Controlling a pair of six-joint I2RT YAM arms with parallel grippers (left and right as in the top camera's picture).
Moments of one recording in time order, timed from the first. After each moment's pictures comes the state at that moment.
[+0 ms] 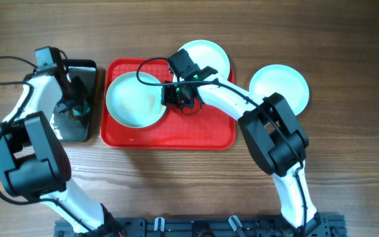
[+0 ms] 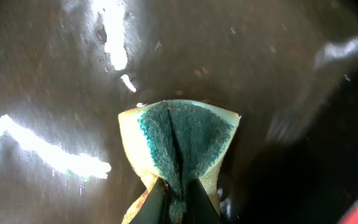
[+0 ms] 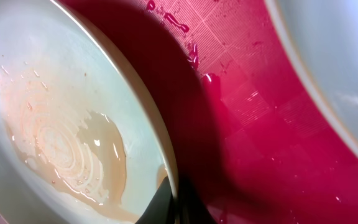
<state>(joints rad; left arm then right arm) 0.27 1.93 1.26 -0.63 -0.04 -0.26 0.63 2.25 1.59 -0.48 -0.37 0.73</state>
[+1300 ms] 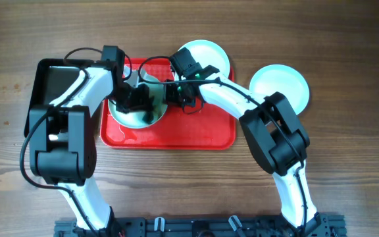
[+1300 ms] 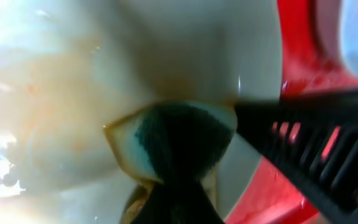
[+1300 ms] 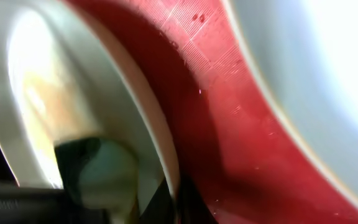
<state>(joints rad) -0.08 2.00 1.29 -0.77 0.47 -0.11 0.62 2.25 1.59 -0.48 -0.38 0.73</state>
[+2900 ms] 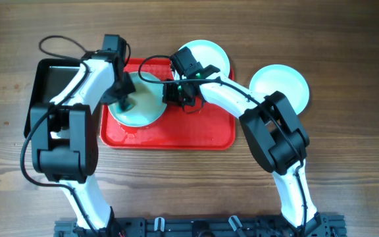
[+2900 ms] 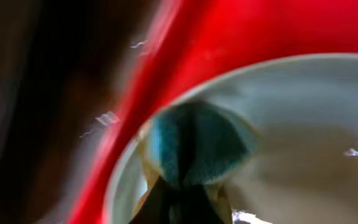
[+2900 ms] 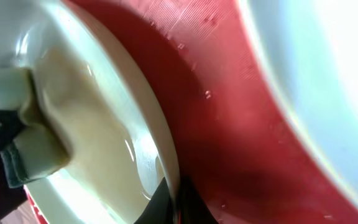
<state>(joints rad) -0.08 2.02 1.40 -0.88 -0.18 -0.53 0.62 2.26 1.59 -0.46 -0.40 0.72</state>
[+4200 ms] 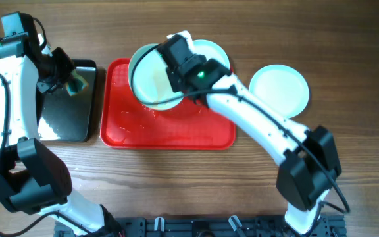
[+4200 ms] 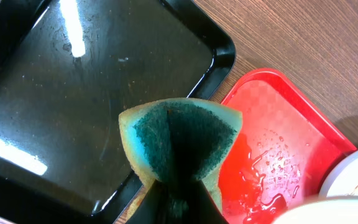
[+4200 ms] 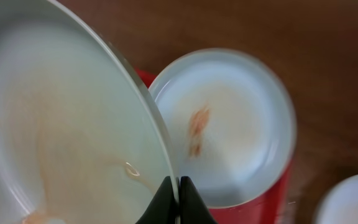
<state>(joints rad) 0.28 1.83 1.64 -1.08 0.12 -0.37 0.74 1.94 1.68 -0.70 0.40 0.26</state>
